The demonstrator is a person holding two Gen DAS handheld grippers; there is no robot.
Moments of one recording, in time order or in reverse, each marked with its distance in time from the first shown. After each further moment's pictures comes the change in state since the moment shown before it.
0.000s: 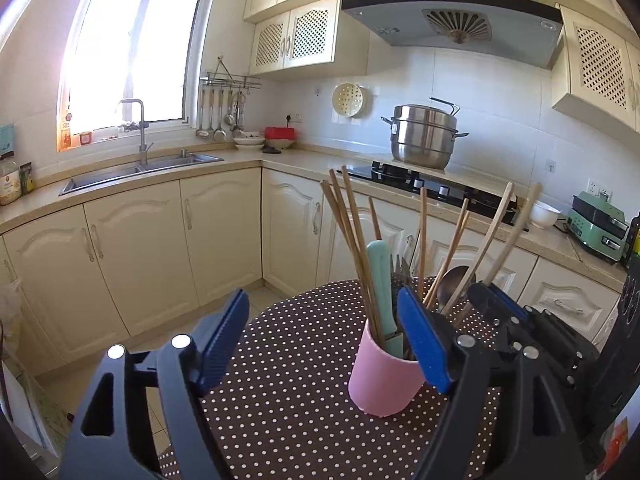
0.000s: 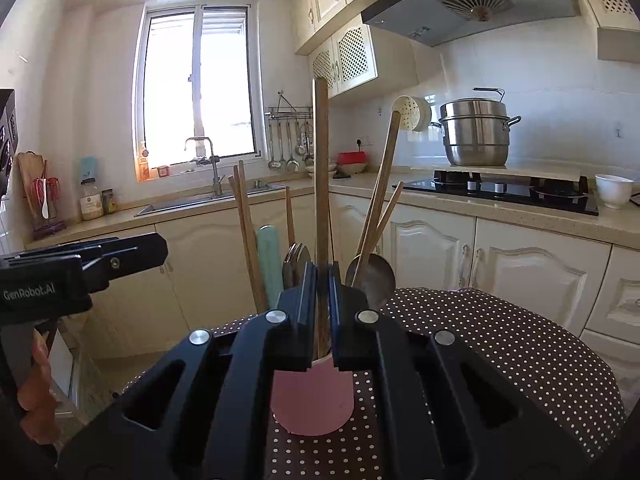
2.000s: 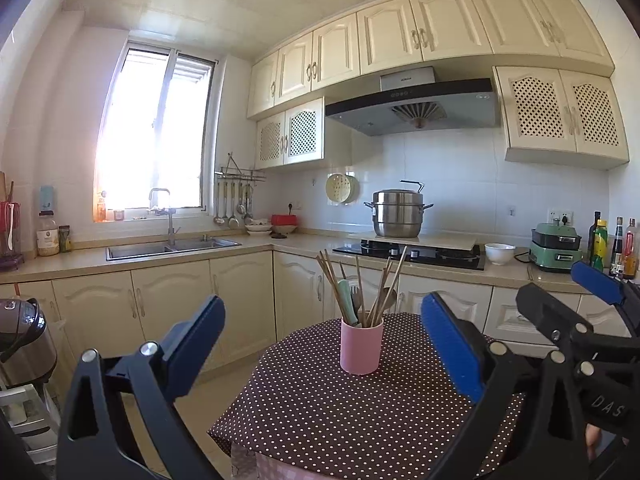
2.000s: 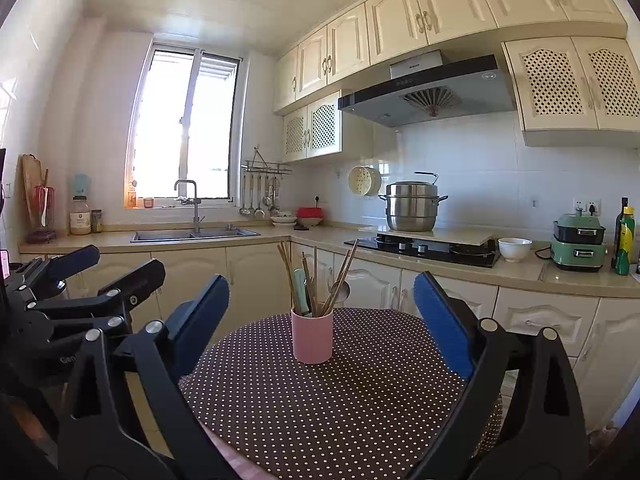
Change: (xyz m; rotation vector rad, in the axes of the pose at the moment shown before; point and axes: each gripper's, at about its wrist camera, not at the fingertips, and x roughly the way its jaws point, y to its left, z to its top) left arm -0.287 -0.020 -0.063 0.077 -0.322 0.013; right arm -0.286 0.101 0.022 -0.088 -0.175 -0.201
